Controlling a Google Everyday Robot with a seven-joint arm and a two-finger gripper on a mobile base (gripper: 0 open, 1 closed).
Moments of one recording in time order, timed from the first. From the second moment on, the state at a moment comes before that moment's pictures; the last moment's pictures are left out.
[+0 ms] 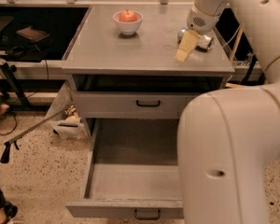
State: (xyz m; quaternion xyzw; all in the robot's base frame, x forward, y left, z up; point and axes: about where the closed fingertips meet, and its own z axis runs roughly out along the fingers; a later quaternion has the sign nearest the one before) arm 0.727 -0.167 0.885 -0.50 0.85 0.01 0.15
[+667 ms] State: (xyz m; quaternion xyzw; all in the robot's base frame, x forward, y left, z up) arm 0.806 -0.171 0.961 -0.40 0.85 -0.02 0.33
